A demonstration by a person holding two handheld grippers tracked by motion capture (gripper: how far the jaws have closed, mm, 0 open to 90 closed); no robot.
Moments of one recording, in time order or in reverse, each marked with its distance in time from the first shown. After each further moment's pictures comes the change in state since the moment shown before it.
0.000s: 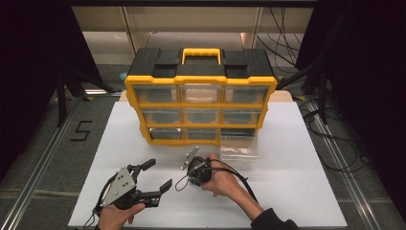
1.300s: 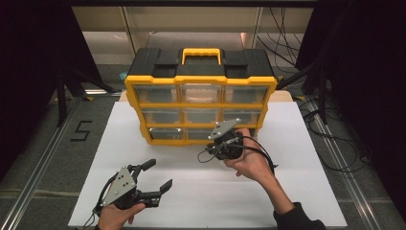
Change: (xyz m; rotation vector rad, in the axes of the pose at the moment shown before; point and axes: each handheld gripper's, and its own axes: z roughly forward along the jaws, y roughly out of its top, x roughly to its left) left arm 0.000 0.000 0.000 0.006 0.000 -0.001; right arm -0.033 -0.014 -0.117 -0.282 -0.170 0.065
